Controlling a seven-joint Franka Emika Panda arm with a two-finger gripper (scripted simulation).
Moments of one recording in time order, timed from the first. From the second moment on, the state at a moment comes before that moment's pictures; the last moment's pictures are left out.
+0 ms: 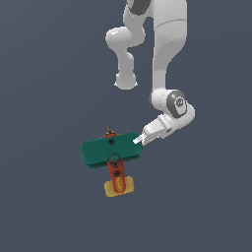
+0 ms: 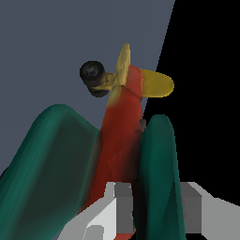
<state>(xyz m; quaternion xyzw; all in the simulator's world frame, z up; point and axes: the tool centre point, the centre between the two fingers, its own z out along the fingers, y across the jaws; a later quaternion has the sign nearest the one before) 0.022 0.040 0.141 0.71 0.28 0.07 0.64</state>
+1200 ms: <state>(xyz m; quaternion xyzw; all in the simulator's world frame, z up) 0.067 -0.054 0.353 0.71 0.29 0.06 0.64</state>
